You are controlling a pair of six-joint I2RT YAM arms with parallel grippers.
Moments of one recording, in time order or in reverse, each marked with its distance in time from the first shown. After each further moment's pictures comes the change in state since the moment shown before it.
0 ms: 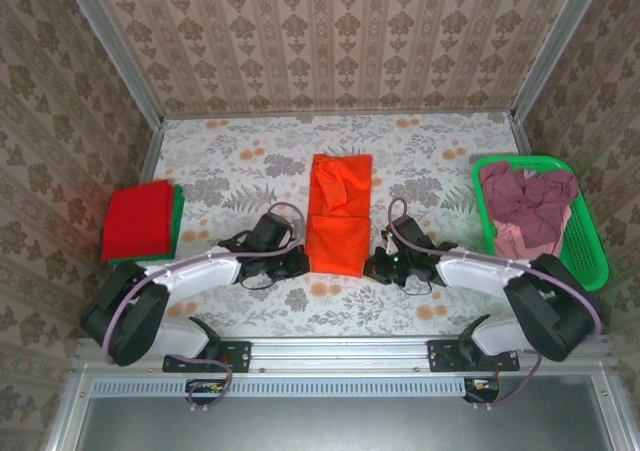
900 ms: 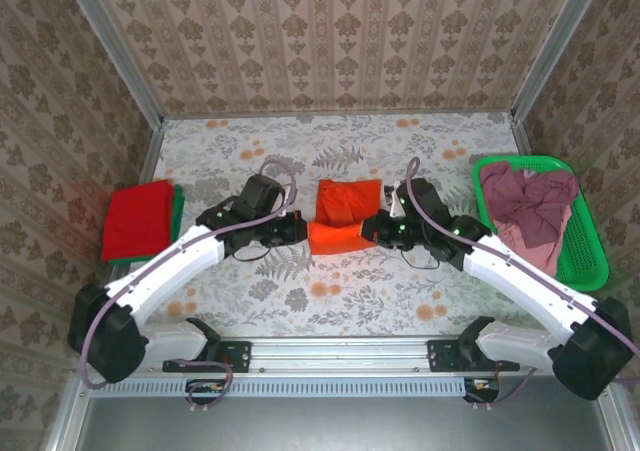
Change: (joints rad) left arm 0.071 -0.059 0.384 -0.351 -0.034 0.155; right arm -0.008 -0.190 0.399 -0.351 0.124 -0.119
